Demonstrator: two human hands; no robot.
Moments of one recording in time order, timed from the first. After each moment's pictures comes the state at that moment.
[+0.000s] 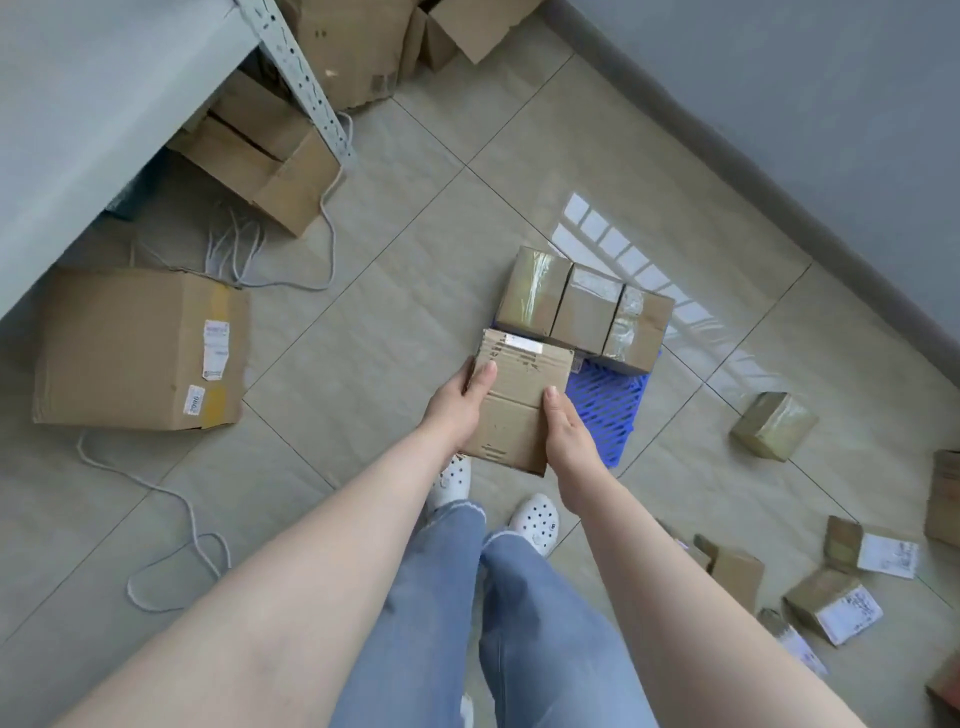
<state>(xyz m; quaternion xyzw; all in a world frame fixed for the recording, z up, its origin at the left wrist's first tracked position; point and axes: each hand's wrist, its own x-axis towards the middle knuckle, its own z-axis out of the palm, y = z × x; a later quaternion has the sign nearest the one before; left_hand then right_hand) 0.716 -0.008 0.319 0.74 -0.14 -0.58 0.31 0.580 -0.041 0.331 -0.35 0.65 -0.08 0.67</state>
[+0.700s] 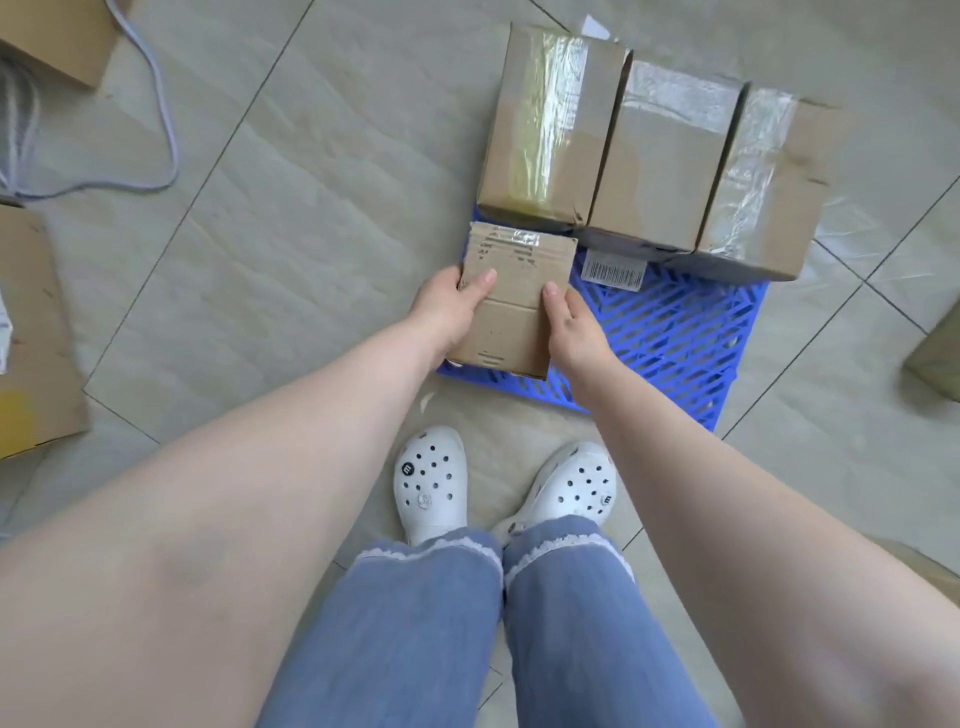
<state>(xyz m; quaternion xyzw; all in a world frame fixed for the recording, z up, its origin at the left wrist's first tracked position) 0.729 -0.071 -0.047 0.76 -0.18 -0.58 0.22 0.585 -0.096 -0.036 -0.37 0.66 -0.06 0.65</state>
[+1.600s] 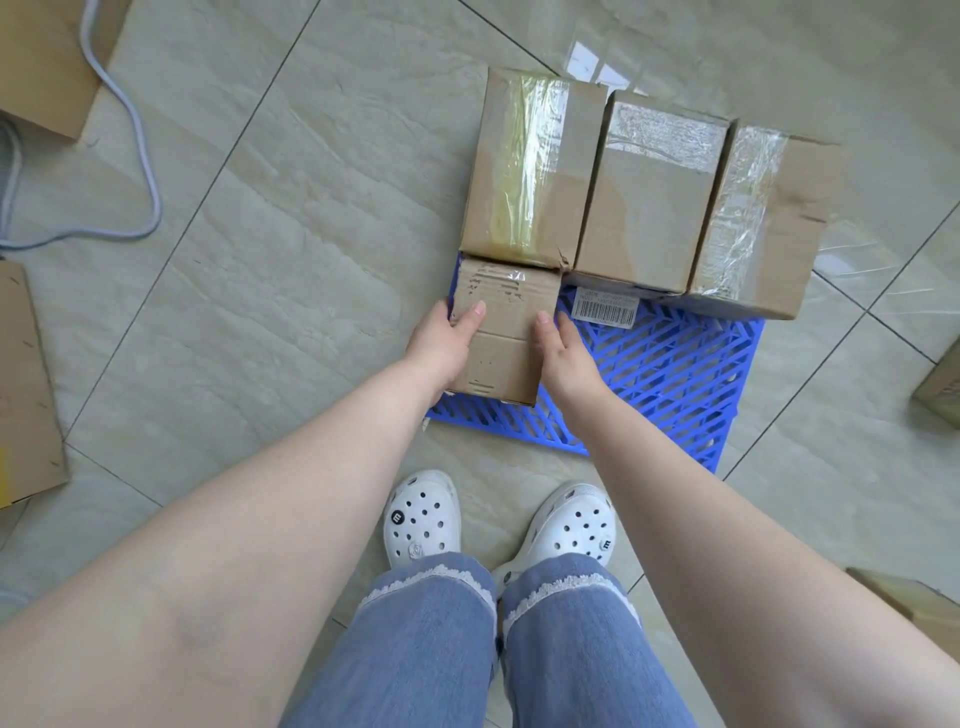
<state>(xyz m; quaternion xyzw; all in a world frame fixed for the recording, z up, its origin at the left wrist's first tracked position) 0.721 -0.092 -0.062 0.79 -0.15 -0.57 0.20 0.581 -0.119 -0.060 -0.32 0.68 -0.03 0.66</state>
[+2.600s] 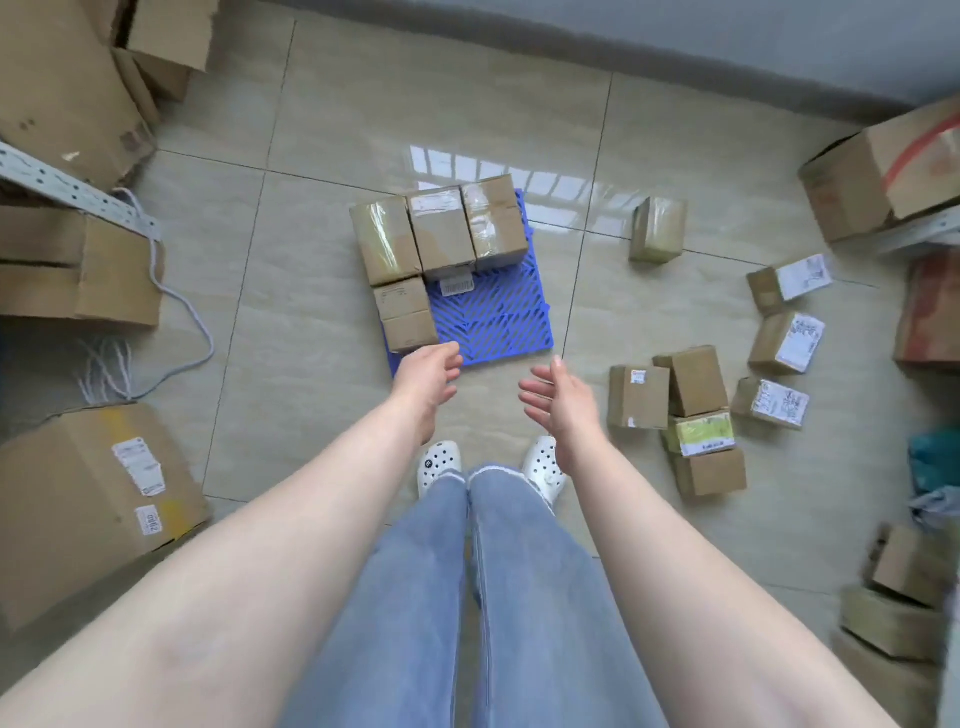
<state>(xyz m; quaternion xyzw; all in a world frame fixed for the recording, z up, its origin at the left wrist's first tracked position) 0.600 0.020 0.351 0.71 -0.14 -0.66 0.19 0.455 0.063 0.341 -0.02 0.74 -0.29 0.61</state>
